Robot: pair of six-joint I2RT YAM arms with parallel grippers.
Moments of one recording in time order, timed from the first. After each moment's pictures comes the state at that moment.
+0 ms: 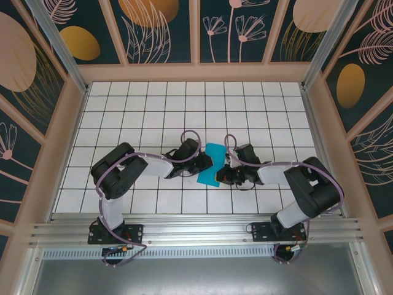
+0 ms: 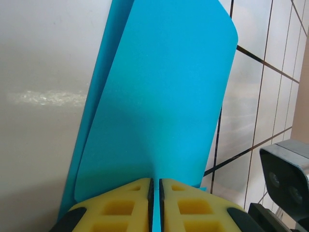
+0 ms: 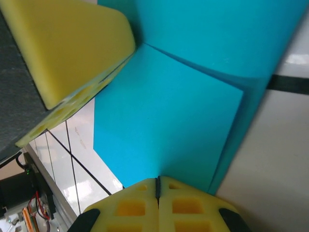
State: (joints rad) left arm -0.82 1.92 0.87 0.33 0.26 -1.14; right arm 0.51 1.51 0.46 0.07 -0.62 0.69
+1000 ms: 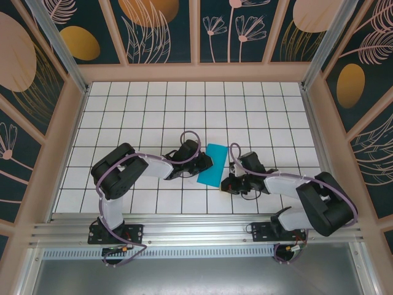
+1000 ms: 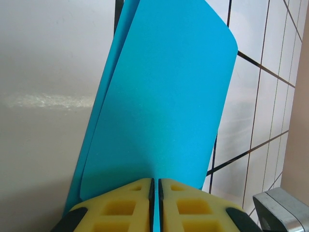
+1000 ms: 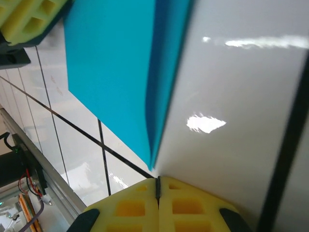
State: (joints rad) left arm -0.82 1.92 0.86 0.36 0.24 -1.16; right arm 0.54 1.32 0.36 -0.09 -0.61 0.69
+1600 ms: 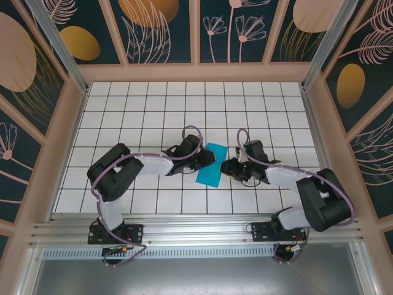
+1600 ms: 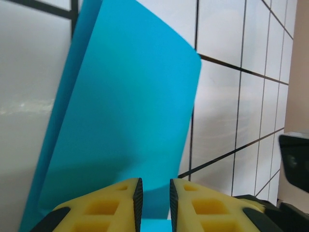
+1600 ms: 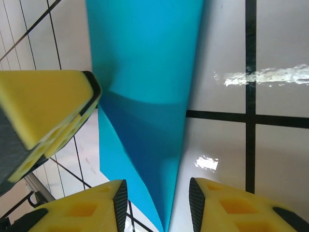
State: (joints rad) left arm -0.82 1.88 0.94 0.23 0.23 -1.10; right arm 0.43 1.39 0.47 -0.02 -0.55 0.76
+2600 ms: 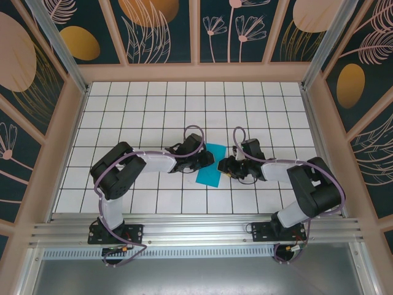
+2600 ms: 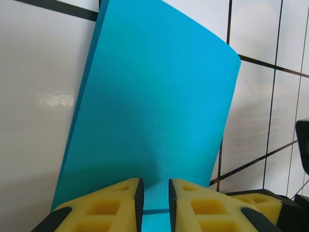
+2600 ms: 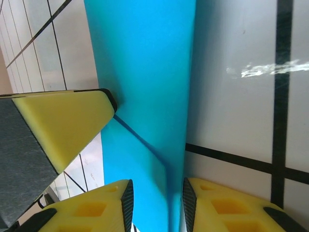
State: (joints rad) left arm -0.82 1.92 0.99 0.12 0.20 -1.05; right arm 0.43 1.52 0.49 0.11 -0.60 0.79
